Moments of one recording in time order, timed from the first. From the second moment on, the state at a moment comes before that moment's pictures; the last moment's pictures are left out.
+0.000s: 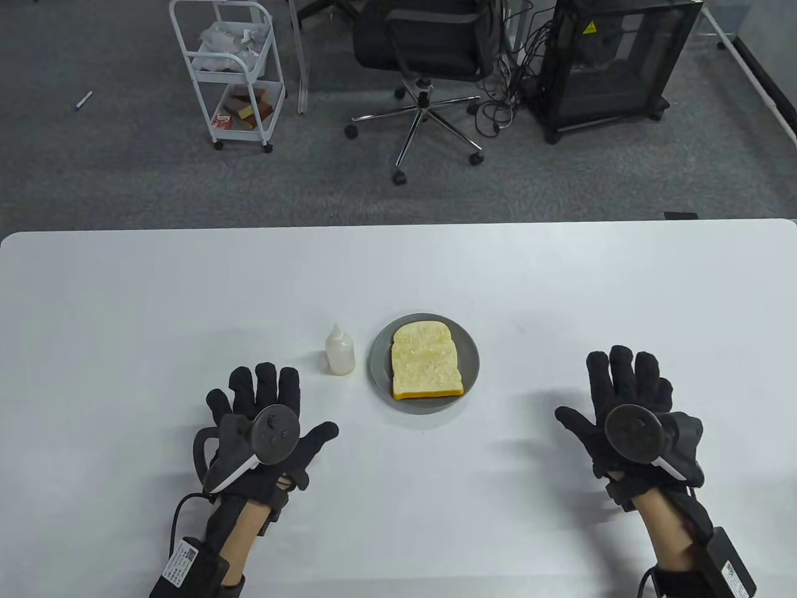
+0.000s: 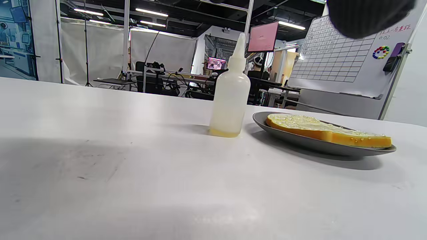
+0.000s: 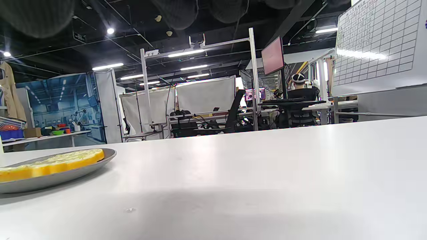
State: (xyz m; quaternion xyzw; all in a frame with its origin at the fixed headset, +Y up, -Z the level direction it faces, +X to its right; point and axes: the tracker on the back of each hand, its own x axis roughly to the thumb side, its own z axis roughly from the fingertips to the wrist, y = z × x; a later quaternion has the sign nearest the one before) left_hand -0.217 -0.707 -0.263 -0.03 -0.08 0.07 0.99; right_hand 0.277 -0.703 -0.262 0.08 -0.10 0.99 0.11
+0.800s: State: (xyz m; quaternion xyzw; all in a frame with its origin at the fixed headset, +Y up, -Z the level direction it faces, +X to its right) left_hand -0.226 -0.735 -0.347 -0.03 -0.06 0.28 0.96; right_hand 0.256 -0.712 -0.260 0.11 -0.08 0.99 0.10
